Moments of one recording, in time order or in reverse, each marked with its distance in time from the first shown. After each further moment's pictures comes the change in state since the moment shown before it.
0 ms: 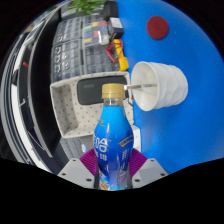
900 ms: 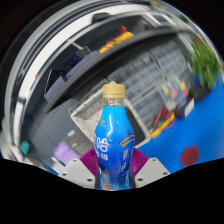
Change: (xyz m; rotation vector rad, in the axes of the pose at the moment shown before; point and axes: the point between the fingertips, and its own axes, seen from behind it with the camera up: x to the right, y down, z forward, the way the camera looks) arm -0.084 -0.092 -0.042 0.057 0.090 -1.089
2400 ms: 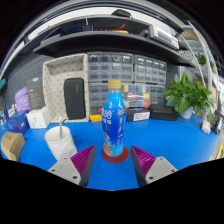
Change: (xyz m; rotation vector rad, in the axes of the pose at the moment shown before) arm 0.242 0.050 -0.072 -0.011 0.363 -0.541
